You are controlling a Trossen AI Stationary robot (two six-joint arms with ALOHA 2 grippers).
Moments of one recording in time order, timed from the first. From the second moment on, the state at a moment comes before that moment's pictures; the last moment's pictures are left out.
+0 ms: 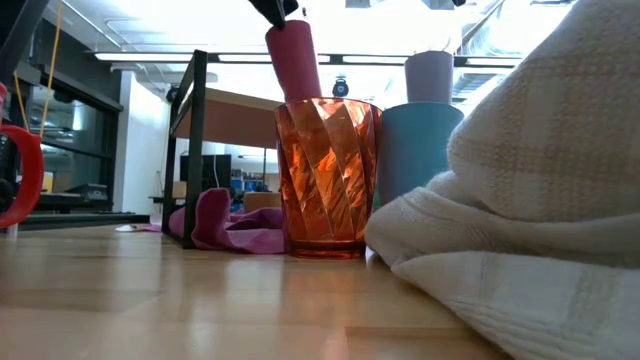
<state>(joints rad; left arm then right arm) 0.41 1.83 2.24 -1.55 0.13 0.56 -0.28 1.16 1.45 -0.69 0.02 0.20</state>
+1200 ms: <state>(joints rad) 0.36 1.90 2.24 -1.55 0.11 0.58 -0.27 1.17 1.45 -0.64 -0.03 0.17</state>
